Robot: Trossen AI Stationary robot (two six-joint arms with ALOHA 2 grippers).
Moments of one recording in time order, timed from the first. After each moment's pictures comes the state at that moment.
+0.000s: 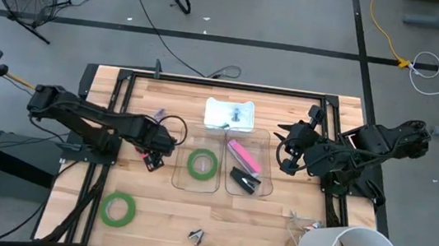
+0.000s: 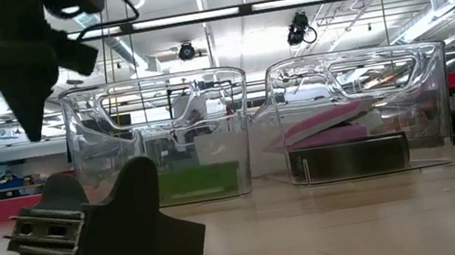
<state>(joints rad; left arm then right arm) -0.12 1.34 0.95 -1.17 -0.16 -0.72 0.42 1.33 1.71 -1.25 0.82 0.30</state>
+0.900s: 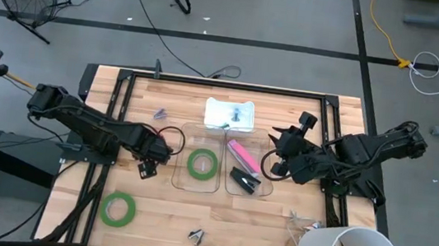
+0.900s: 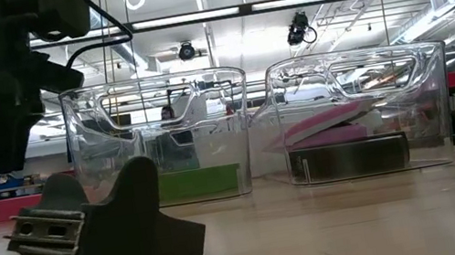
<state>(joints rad) -0.19 1.34 0.81 -1.05 -0.09 -0.62 0.42 1.33 1.53 -1.14 0.92 0.23</state>
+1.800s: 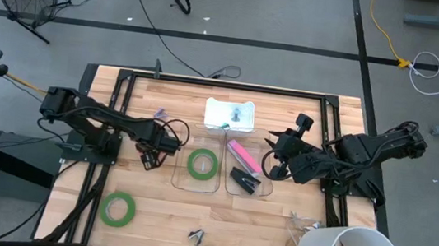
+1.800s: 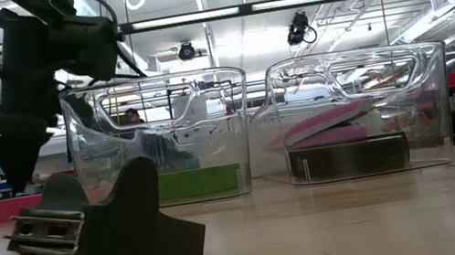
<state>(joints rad) -0.04 1.48 0.81 -1.10 -0.15 -0.54 0.42 1.33 1.53 -1.08 0.84 0.22</state>
